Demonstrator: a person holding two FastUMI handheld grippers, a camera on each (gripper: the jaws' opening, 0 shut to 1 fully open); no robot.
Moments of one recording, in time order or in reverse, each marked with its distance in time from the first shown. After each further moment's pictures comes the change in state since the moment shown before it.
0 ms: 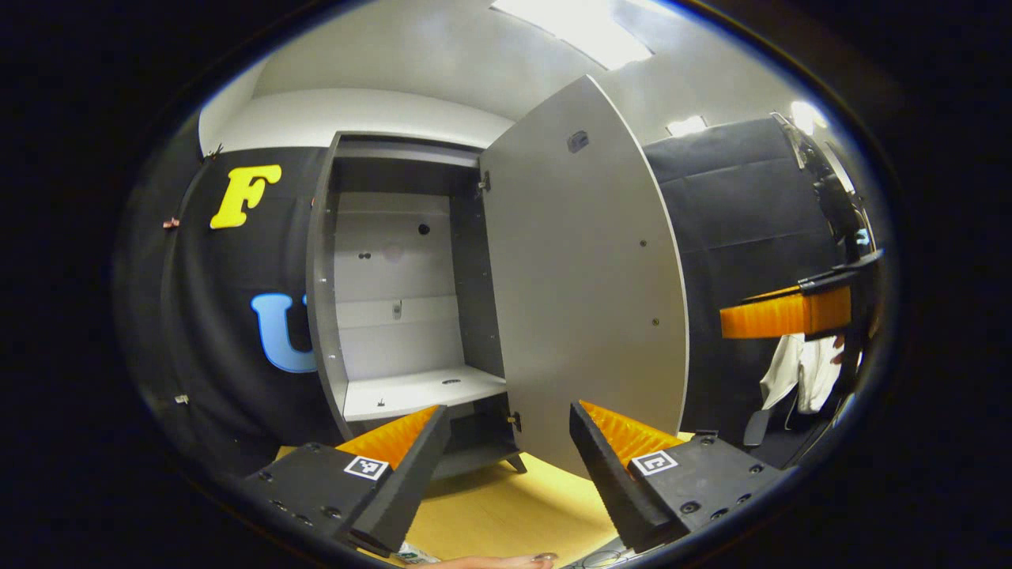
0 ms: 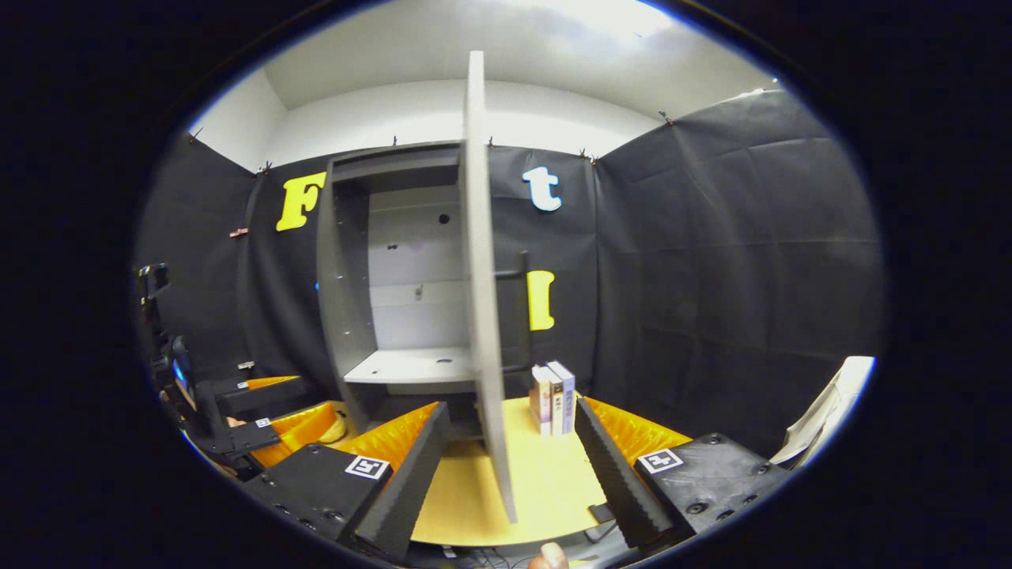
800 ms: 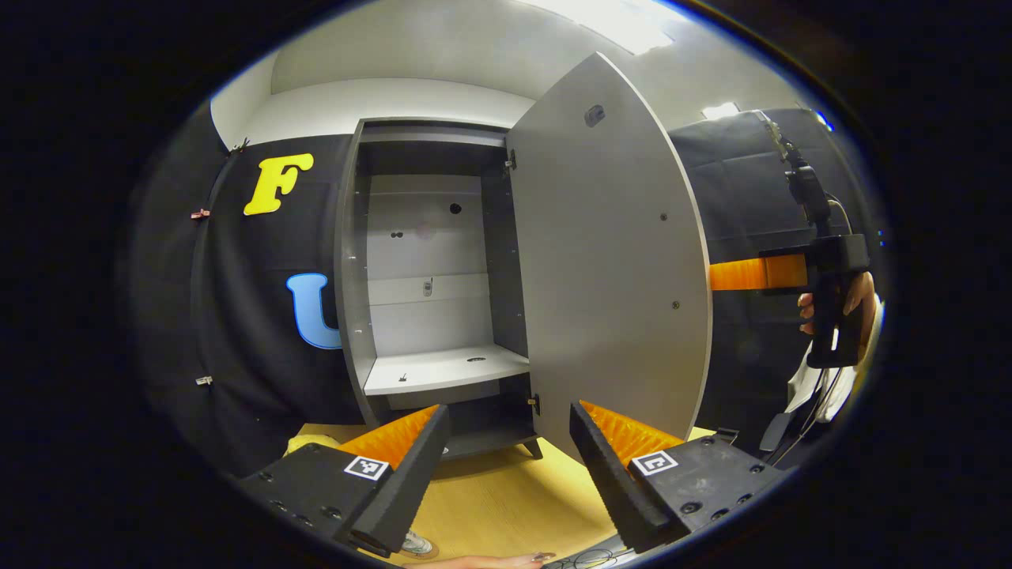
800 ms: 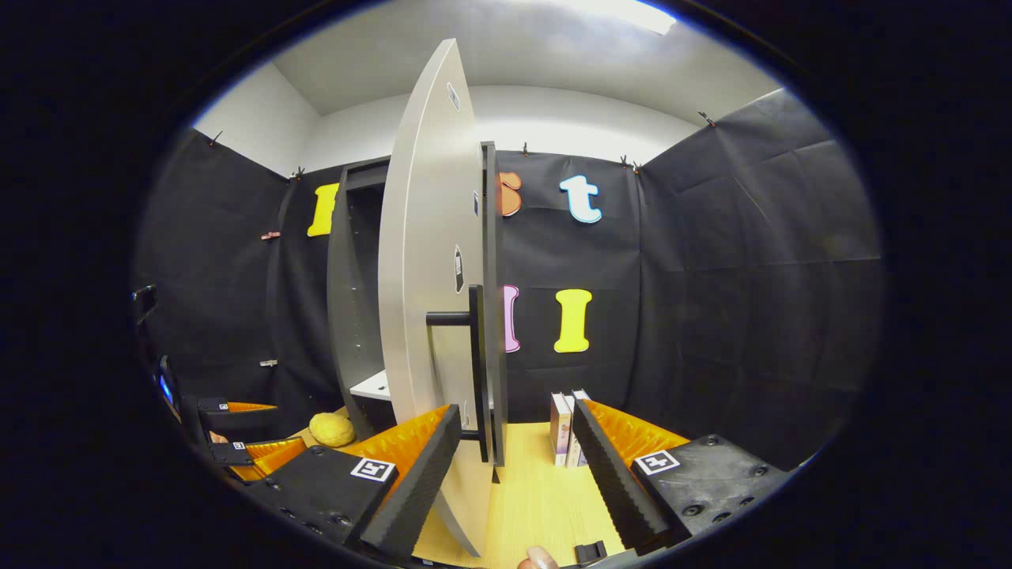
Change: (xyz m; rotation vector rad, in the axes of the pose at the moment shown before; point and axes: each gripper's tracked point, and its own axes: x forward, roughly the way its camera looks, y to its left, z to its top) left arm -0.005 -0.003 -0.022 -0.041 0.088 0.164; right arm 0.078 0.013 0.011 -0.019 -0.014 0.241
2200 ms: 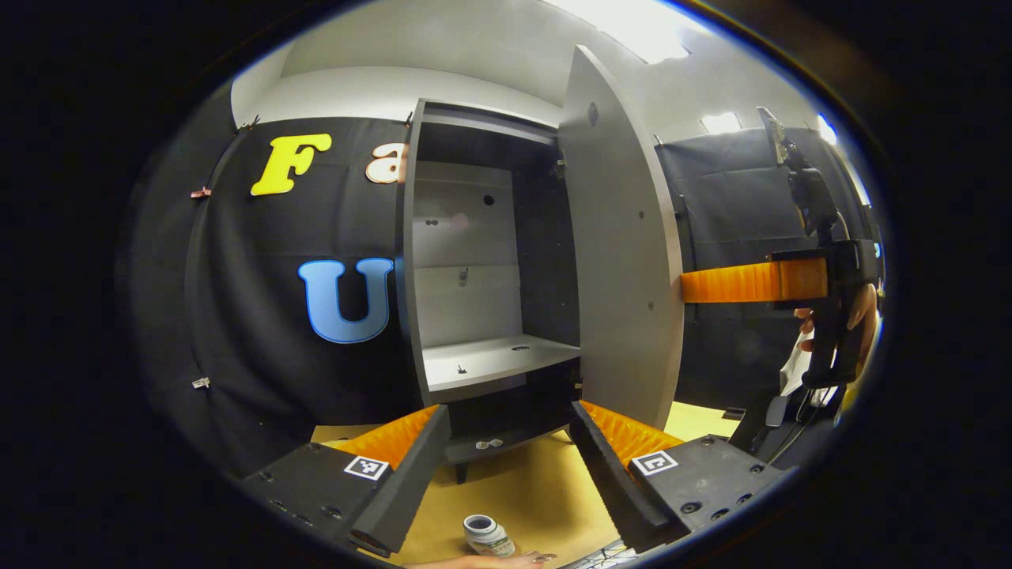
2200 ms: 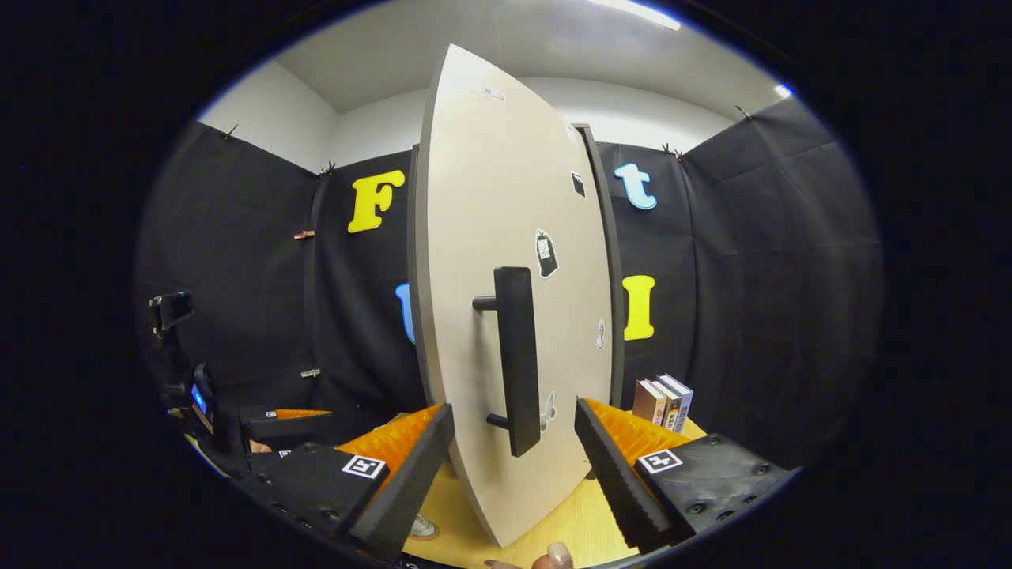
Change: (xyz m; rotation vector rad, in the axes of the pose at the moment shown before) left arm -0.018 0.159 -0.023 -0.022 0.028 -0.072; right arm 0.032 0.195 -0.028 0.051 0.027 0.067
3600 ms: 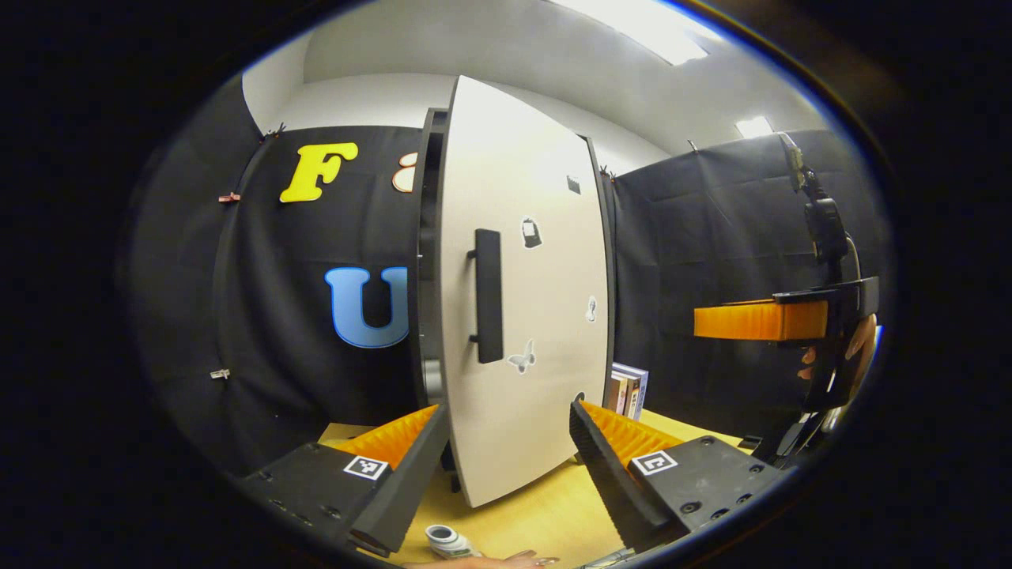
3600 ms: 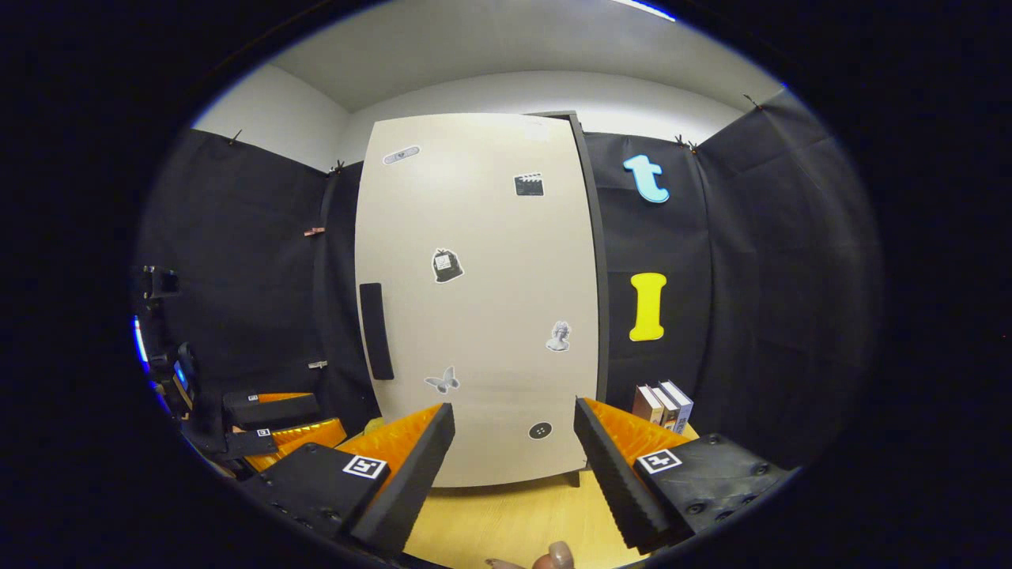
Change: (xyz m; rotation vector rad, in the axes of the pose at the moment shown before) left arm 0.038 -0.058 0.030 -0.050 -0.044 0.171; right arm 0.017 -0.088 0.010 -0.025 0.022 0.110
